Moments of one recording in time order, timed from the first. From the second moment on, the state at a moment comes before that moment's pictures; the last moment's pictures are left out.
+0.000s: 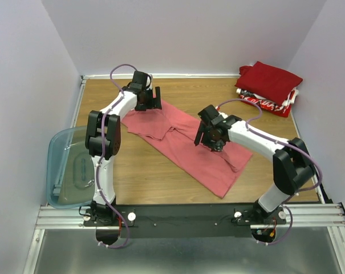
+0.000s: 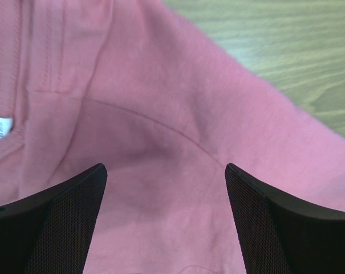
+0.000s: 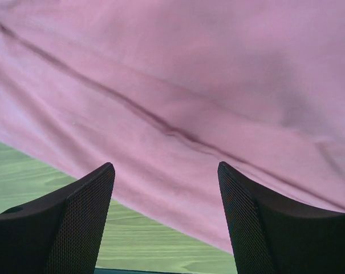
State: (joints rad) left arm -0.24 2.16 1.71 -0.48 0.16 -0.30; right arm 0.64 1.66 1.17 -0.69 0.15 0.90
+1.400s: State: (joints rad) left arm -0.24 1.90 1.37 -0.44 0.22 -0.30; right arm 0.49 1.45 0.80 -0.77 0.34 0.85
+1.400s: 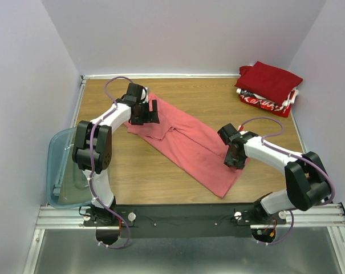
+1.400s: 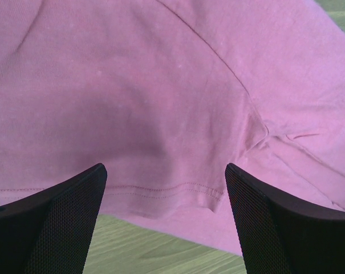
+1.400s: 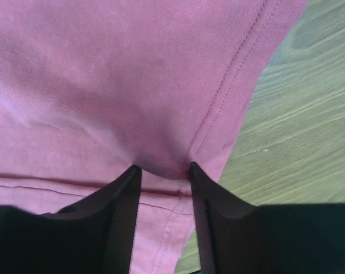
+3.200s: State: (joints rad) left arm -0.24 2.00 1.53 -0.45 0.22 -0.28; right arm 0.48 1.34 0.88 -0.94 0.26 0.82
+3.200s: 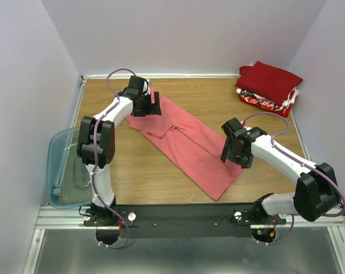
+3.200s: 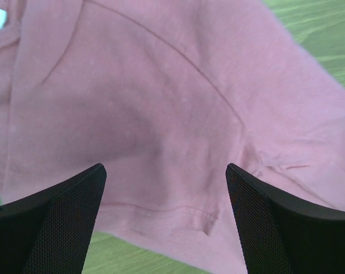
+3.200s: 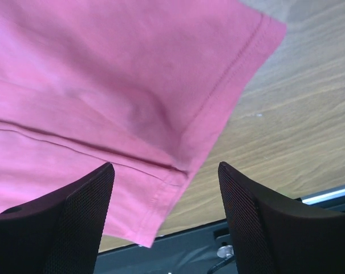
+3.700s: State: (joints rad) left arm -0.24 1.96 1.44 -0.43 0.24 -0.35; right arm 0.48 1.42 0.85 -0.79 0.31 0.82
